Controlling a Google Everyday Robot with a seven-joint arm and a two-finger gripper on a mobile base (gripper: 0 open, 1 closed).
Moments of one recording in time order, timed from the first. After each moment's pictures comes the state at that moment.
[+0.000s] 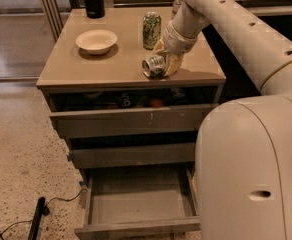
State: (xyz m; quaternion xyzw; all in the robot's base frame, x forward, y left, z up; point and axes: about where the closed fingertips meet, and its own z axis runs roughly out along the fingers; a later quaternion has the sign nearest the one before) arm 0.742 -0.071 0.823 -0.85 0.48 0.00 0.21
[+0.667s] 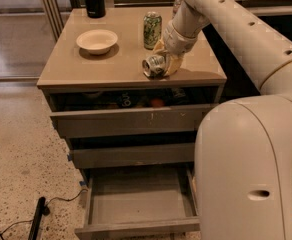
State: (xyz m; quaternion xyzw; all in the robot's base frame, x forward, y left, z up) arm 0.741 -0.070 0.825 -0.85 0.48 0.00 0.21
